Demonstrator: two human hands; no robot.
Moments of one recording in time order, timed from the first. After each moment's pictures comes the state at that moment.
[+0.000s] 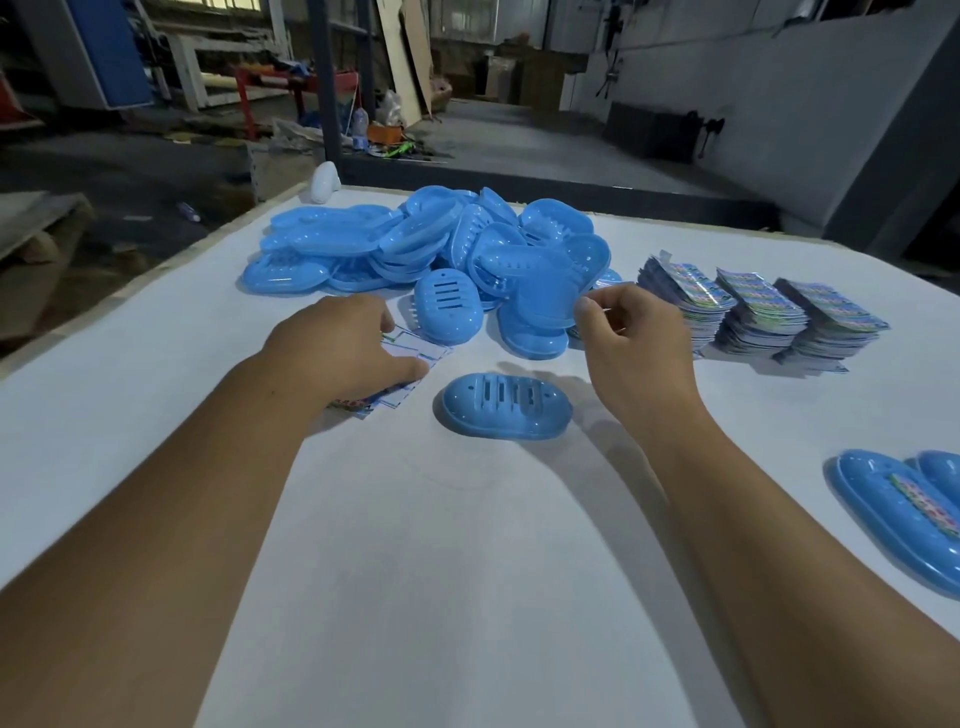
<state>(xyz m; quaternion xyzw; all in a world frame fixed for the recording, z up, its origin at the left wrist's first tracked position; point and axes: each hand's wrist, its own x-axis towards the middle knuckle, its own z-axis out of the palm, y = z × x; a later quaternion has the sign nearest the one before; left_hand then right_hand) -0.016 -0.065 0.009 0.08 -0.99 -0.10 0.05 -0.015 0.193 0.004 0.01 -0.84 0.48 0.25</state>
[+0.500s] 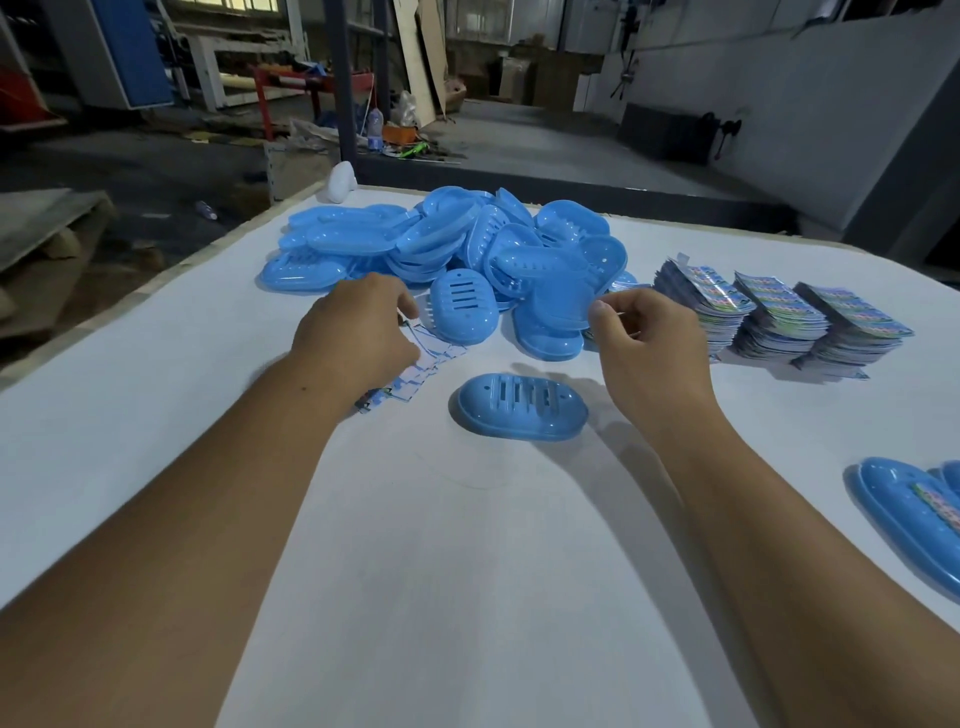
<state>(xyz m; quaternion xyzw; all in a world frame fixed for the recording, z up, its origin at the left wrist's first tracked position) -0.010 -0.056 0.017 0.07 -0.97 -0.19 0.14 -0.013 0.191 0.004 0.02 -0.84 0.48 0.25</state>
